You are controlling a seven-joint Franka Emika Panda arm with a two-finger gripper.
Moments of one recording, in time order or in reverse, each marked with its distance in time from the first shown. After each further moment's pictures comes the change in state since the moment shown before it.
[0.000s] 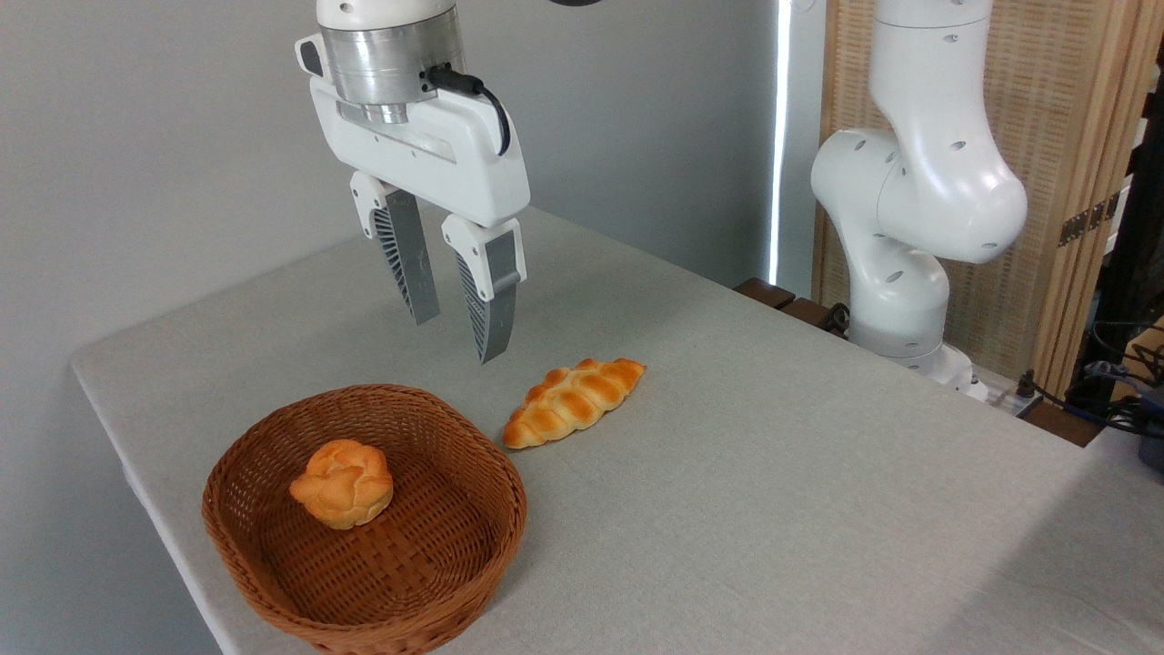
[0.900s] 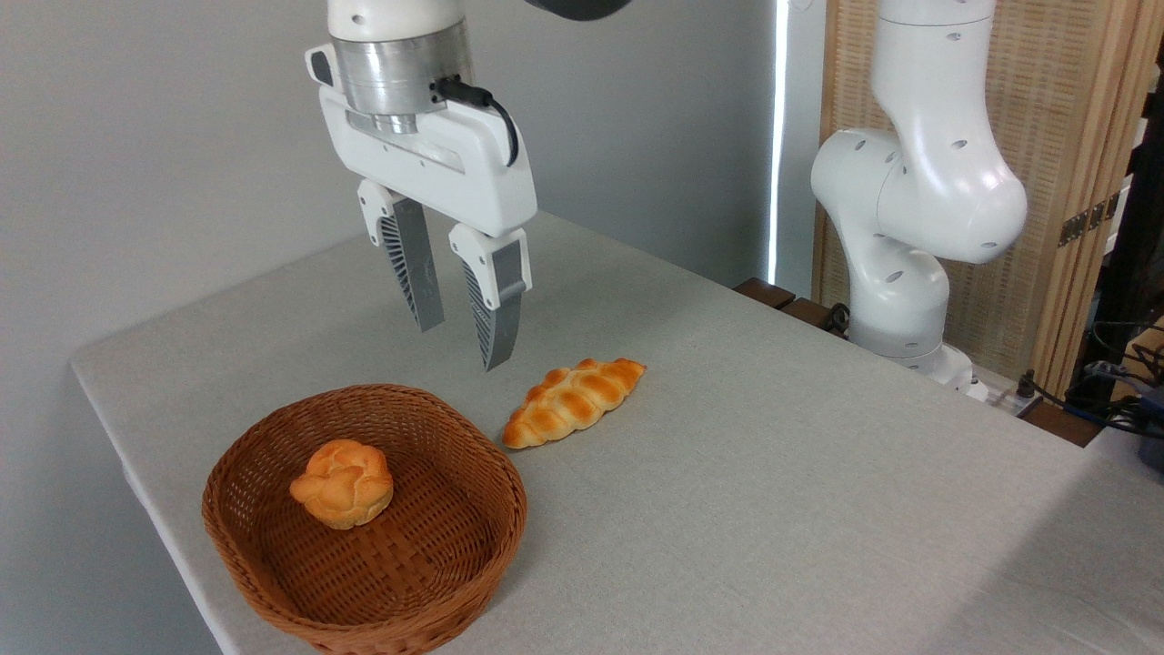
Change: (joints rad) arm -0.002 -0.040 -0.002 -0.082 0.000 0.062 0.000
